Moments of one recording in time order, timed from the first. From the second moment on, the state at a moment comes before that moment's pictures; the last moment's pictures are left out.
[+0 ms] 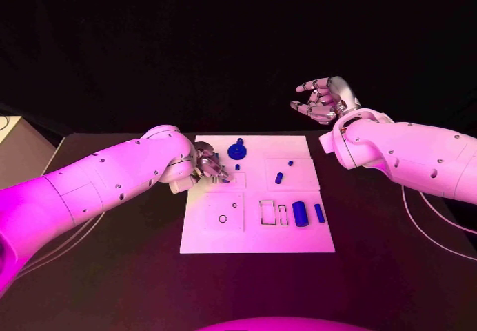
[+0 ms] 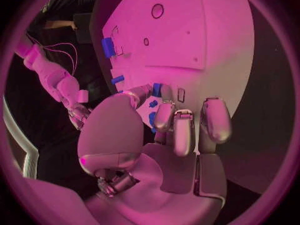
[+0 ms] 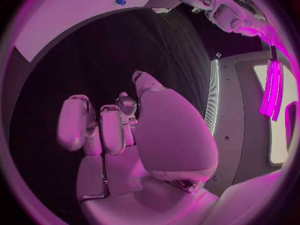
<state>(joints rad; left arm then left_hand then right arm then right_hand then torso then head) 1.27 -0.45 0.02 1.11 -0.98 0.20 -0.52 1.12 -0.21 0.52 0.22 0.19 0.98 0.05 0.47 0.79 1.39 -0.02 1.27 1.15 1.47 -0.08 1.54 1.31 0.08 1.37 0.03 1.34 1.21 1.35 -0.75 -0.11 1.23 -0.67 -0.72 0.19 1.48 -0.20 0.19 0.29 0.33 0.87 0.17 0.14 0.33 1.16 0.08 1.10 1.09 1.46 0.00 1.34 1.26 0.08 1.46 0.10 1.16 1.30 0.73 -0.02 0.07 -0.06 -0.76</state>
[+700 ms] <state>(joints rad) 1.27 -0.49 0.03 1.16 -0.96 0.24 -0.52 1.11 -0.24 0.37 0.29 0.16 0.99 0.05 0.47 0.79 1.38 -0.01 1.26 1.14 1.47 -0.08 1.54 1.31 0.08 1.37 0.04 1.34 1.21 1.35 -0.75 -0.11 1.23 -0.67 -0.72 0.19 1.48 -0.20 0.19 0.29 0.33 0.87 0.17 0.14 0.33 1.16 0.08 1.10 1.09 1.46 0.00 1.34 1.26 0.08 1.46 0.10 1.16 1.30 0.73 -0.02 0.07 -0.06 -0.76</state>
